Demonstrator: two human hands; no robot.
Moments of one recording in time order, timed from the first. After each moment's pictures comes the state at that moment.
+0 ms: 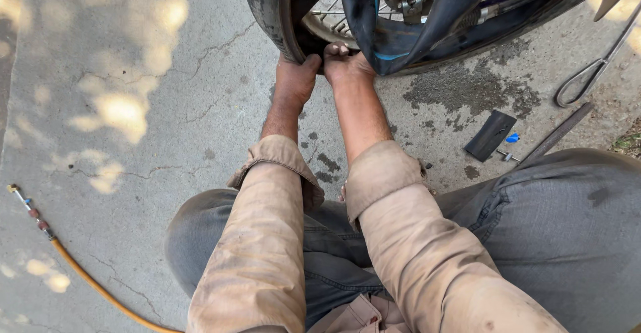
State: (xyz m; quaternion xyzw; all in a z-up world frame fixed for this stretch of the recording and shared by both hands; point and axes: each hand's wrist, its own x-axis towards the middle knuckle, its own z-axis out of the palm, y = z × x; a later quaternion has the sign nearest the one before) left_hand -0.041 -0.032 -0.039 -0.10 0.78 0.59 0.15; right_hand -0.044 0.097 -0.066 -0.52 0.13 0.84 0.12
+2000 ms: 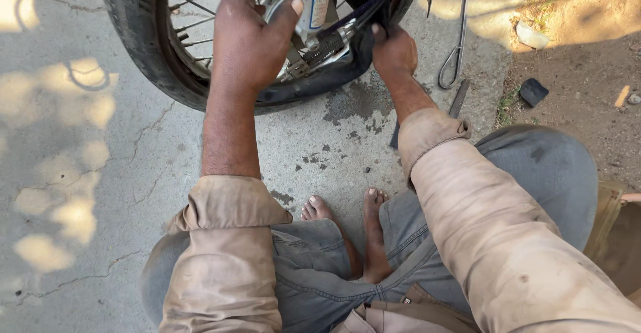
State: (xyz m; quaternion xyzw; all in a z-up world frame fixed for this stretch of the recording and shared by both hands) left_hand -0.035 0.124 0.216 0.40 0.76 0.51 -0.05; right_hand 0.057 0.366 -0.007 -0.45 -0.84 0.28 0.09
